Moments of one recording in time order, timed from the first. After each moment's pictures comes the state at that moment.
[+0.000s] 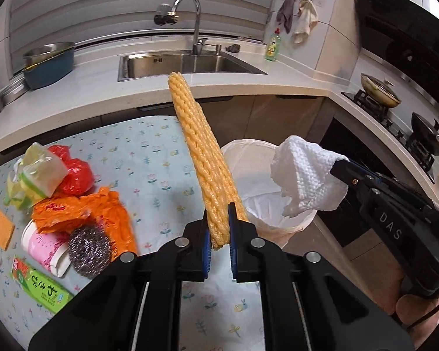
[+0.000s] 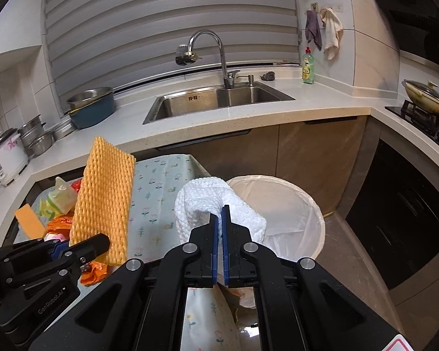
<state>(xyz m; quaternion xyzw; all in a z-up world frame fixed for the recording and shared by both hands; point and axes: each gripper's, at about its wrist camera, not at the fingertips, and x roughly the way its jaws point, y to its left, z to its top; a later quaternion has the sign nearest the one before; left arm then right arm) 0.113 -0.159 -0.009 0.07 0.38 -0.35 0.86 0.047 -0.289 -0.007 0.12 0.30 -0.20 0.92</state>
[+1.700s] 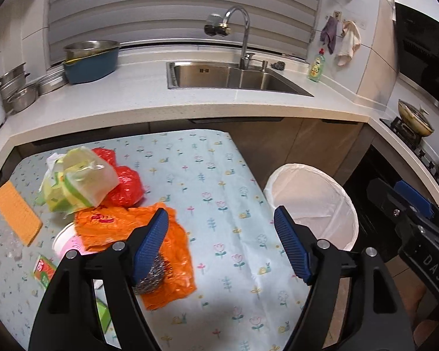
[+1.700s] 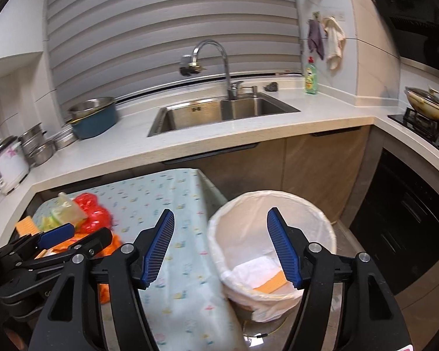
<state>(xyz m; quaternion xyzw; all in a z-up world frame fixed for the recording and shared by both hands) 0.156 -0.105 -0.003 0.03 0.36 -0.25 0.90 0.067 -0.248 0.008 0.11 0.27 -0.18 0.94</state>
